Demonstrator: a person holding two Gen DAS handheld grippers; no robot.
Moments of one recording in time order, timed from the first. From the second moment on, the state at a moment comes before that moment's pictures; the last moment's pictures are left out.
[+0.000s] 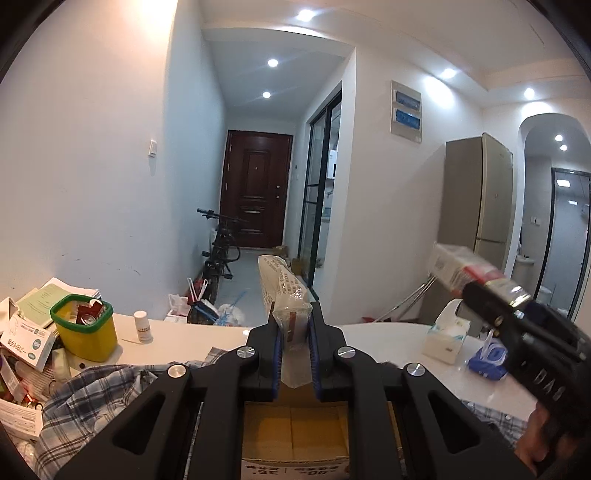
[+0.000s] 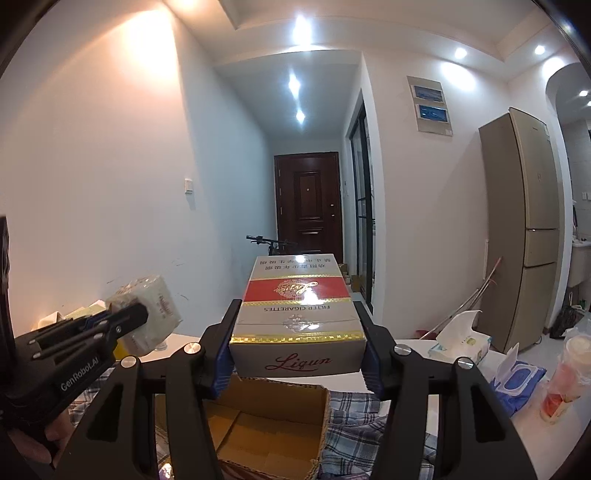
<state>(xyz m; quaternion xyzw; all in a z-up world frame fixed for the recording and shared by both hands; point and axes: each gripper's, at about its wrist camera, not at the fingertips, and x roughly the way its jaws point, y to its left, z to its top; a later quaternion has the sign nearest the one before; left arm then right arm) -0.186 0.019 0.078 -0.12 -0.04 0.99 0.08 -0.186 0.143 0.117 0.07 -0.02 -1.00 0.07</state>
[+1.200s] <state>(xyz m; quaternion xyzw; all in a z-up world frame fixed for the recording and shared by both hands) -0.252 0.021 0.010 -0.32 -0.05 0.94 0.11 -0.212 0.150 0.086 0.14 0.00 -0.99 0.06</state>
